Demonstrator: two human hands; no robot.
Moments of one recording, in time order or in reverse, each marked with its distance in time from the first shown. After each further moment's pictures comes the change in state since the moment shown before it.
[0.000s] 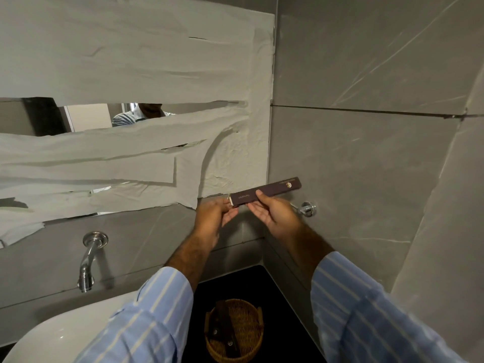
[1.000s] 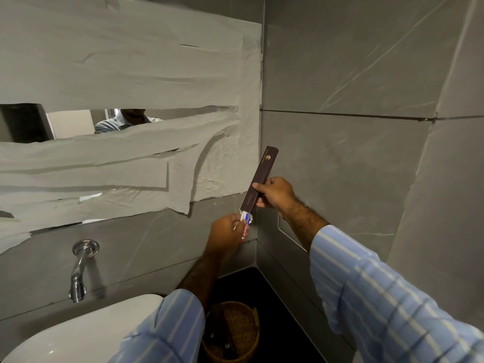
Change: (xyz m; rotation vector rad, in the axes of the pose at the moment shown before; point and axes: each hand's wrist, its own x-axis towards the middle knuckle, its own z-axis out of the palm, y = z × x) left_hand -0.039 -0.030 0.012 0.833 -0.170 0.317; right_hand 0.002 -0.043 0.013 -0.823 0.229 -0.246
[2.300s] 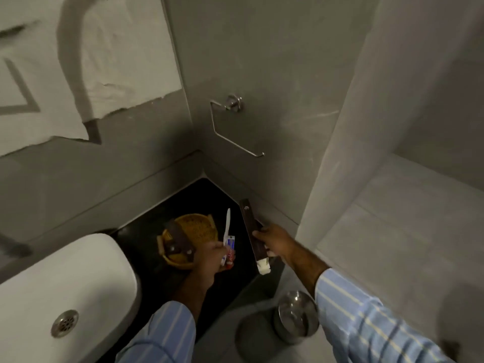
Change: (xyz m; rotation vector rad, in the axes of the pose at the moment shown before) left_hand -0.163 -0.139 0.149 -0.224 -0.392 -0.872; right_hand -0.177 0.295 -0.076 -0.037 -0.086 0.754
